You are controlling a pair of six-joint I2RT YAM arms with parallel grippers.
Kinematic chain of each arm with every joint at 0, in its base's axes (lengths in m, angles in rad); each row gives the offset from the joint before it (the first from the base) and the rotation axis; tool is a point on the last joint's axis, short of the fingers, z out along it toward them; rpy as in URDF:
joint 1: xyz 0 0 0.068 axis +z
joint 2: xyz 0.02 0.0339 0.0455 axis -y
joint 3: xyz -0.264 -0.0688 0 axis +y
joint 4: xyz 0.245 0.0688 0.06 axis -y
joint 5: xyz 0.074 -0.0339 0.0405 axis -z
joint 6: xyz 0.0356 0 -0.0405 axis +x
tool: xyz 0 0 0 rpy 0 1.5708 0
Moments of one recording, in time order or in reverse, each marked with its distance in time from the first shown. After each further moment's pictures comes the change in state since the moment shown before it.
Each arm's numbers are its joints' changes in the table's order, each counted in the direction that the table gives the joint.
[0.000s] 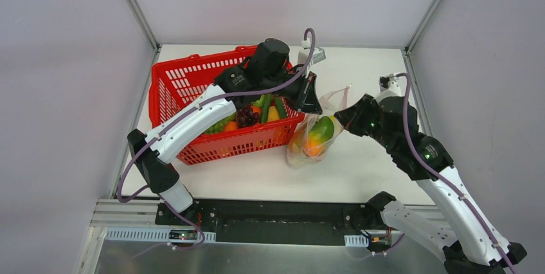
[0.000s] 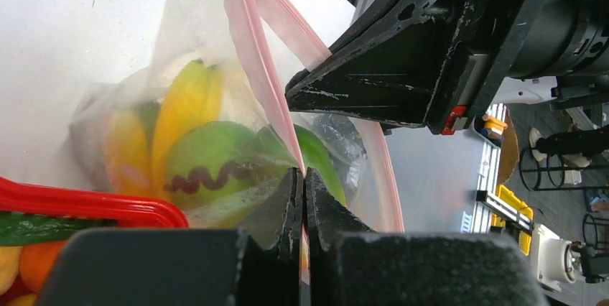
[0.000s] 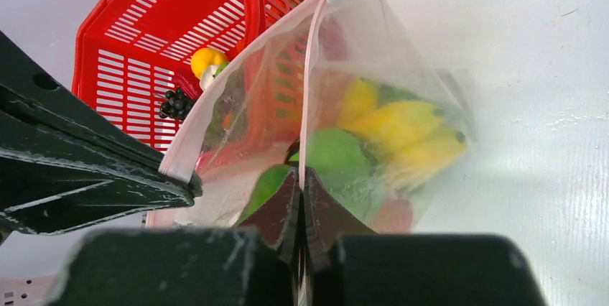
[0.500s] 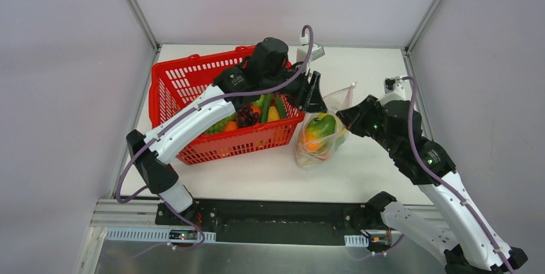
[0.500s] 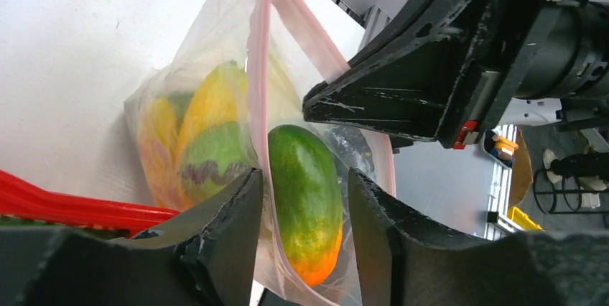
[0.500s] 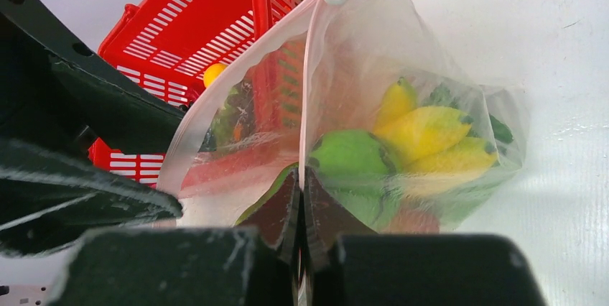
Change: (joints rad) left arm 0.002 0.005 0.010 0.027 -0.065 -0.006; right arm 0.000 0.045 0.029 0.037 0.021 0.019
